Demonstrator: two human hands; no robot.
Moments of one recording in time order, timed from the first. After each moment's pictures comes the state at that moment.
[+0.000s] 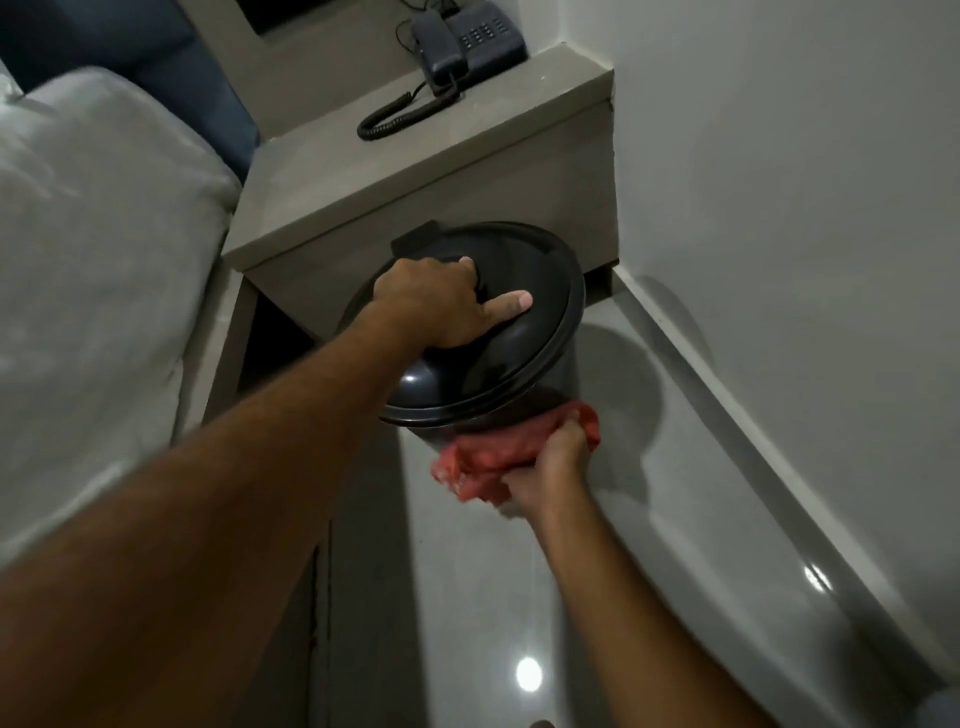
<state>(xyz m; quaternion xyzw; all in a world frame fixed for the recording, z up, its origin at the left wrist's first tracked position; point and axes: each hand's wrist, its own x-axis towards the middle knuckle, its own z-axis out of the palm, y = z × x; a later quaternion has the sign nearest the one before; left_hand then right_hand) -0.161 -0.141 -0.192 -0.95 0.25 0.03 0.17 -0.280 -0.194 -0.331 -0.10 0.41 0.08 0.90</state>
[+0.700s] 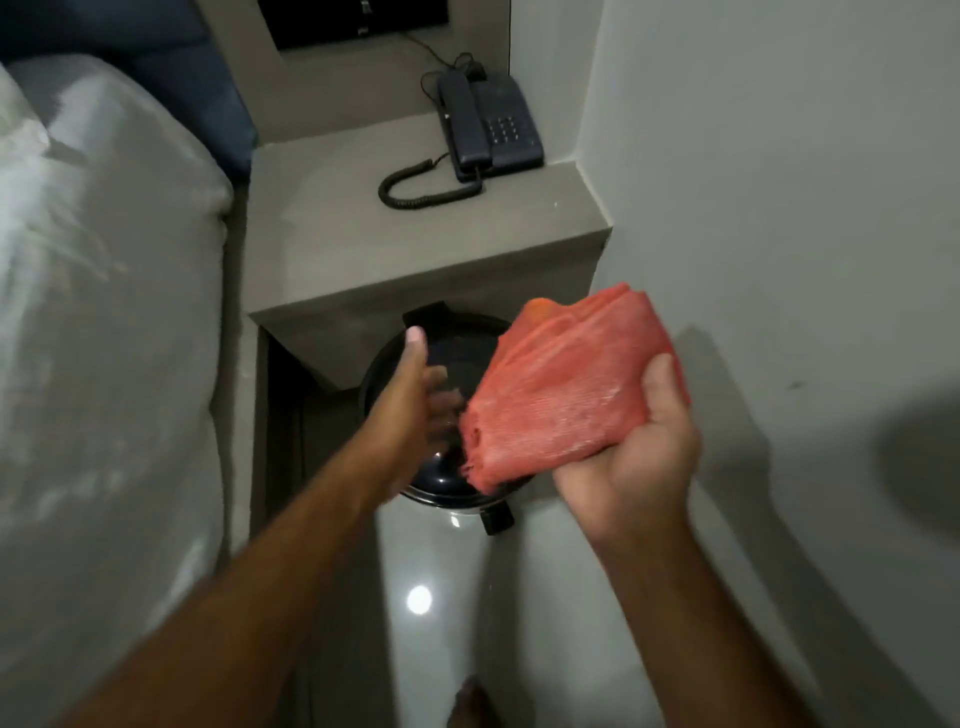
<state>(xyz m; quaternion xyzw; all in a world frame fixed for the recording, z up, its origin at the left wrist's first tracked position) -0.196 -0.098 -0.057 -0.66 -0.14 0.32 -0.66 -0.276 -0.245 -0.039 -0.17 0.25 -0.17 0.94</state>
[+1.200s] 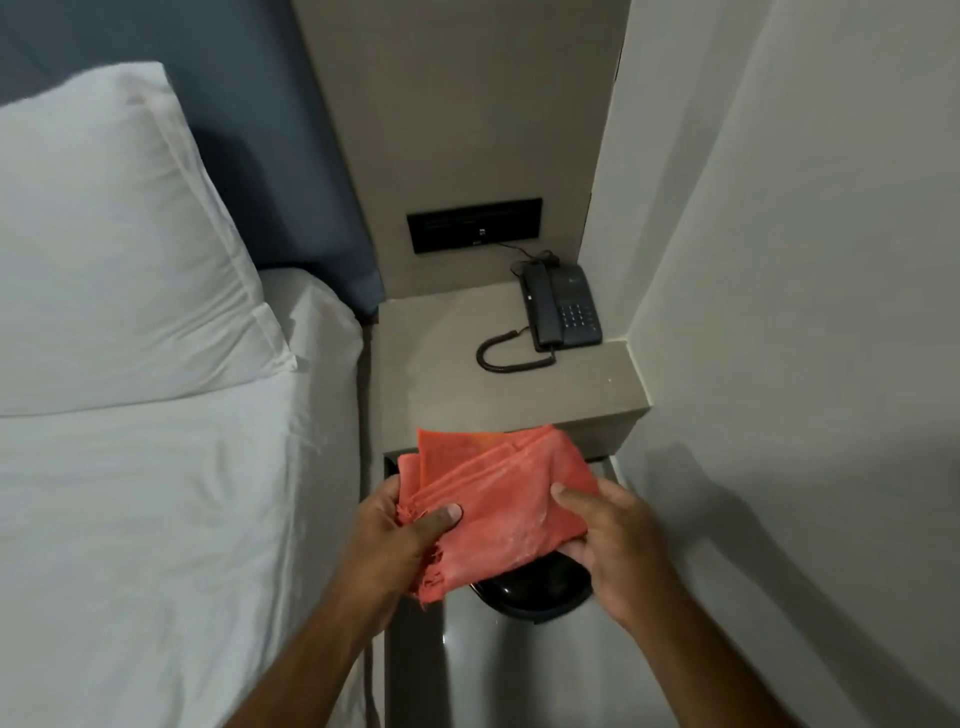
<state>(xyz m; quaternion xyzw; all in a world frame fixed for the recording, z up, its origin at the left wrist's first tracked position) -0.162 0.017 0.147 -0.65 -0.12 0.20 -0.72 -0.194 -0.202 0.141 -0.48 0.32 0.06 0.81</state>
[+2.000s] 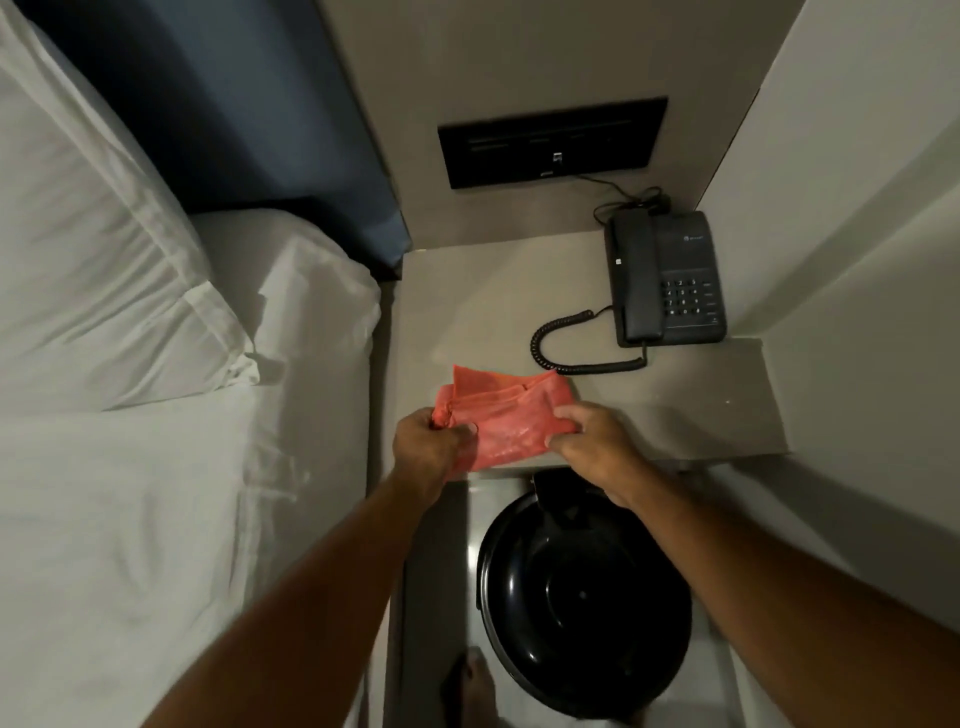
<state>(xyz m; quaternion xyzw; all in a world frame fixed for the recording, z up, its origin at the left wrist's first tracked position) 0.071 -0.009 -0.039 -0.72 -0.35 0.17 -0.57 0.060 -0.209 -0.048 -0.80 0.20 0.26 0.50</state>
